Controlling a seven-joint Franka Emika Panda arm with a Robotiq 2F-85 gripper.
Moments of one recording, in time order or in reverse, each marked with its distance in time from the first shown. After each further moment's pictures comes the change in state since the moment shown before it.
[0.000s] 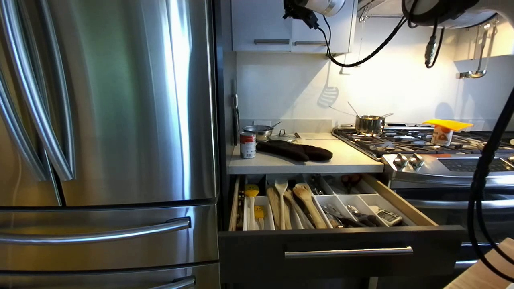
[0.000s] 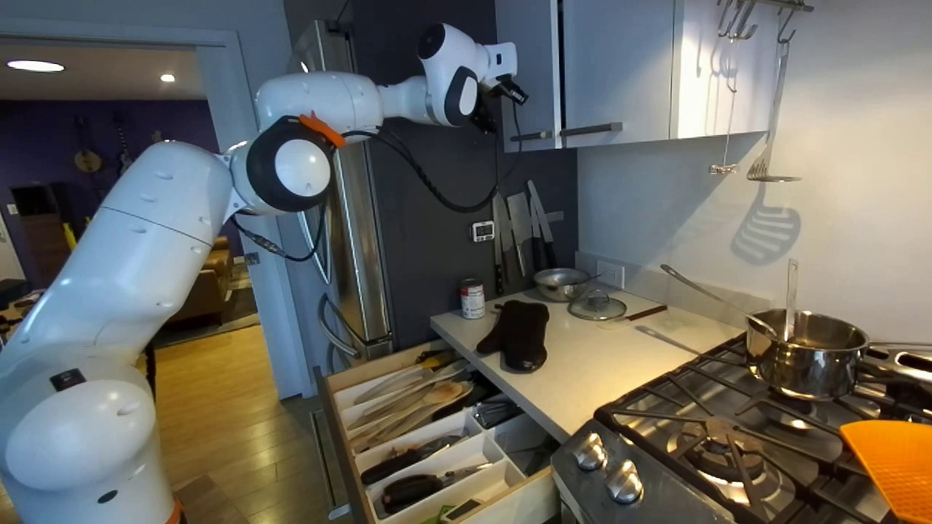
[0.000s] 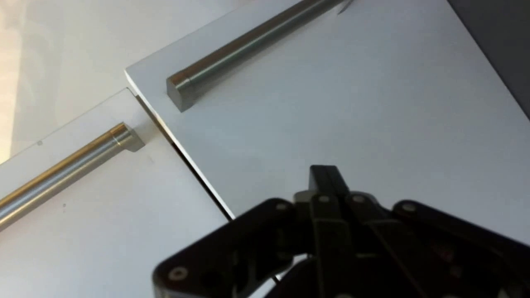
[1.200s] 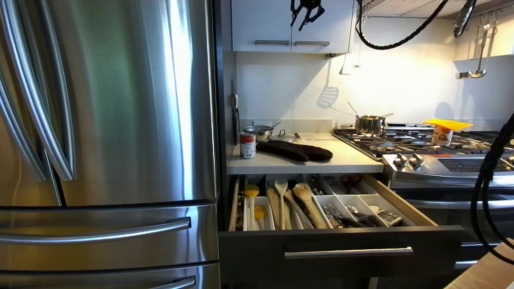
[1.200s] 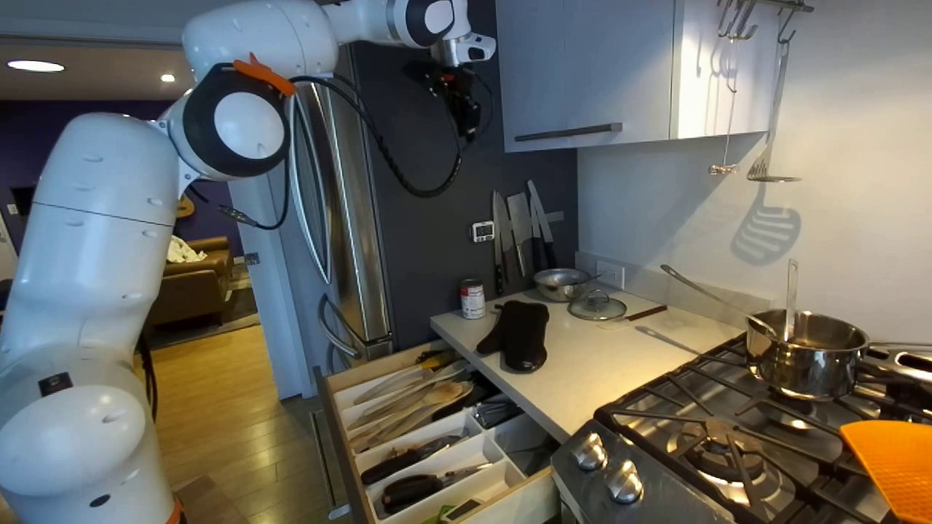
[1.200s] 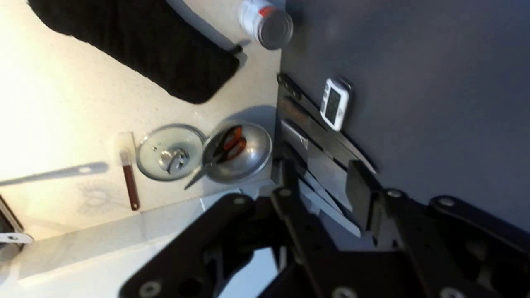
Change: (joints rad) arm -0.078 -0.242 0.090 -0.020 0.035 -1.115 -0.083
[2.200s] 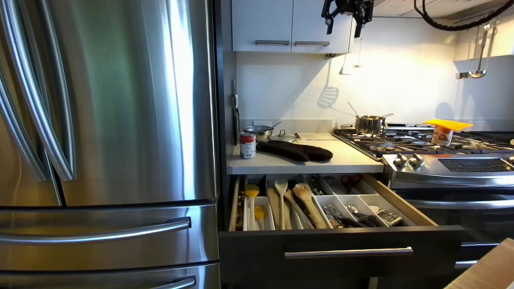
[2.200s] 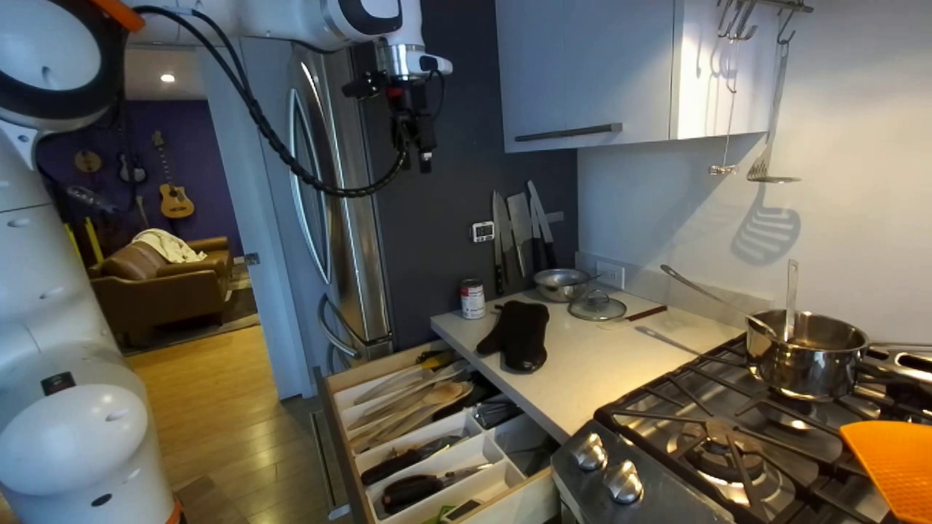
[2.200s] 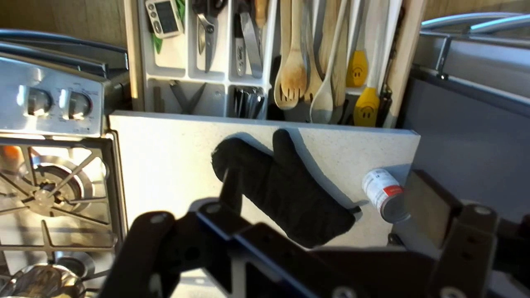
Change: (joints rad) arm 0.020 -0.492 0.016 -0.690 -0.227 -0.181 -0.089
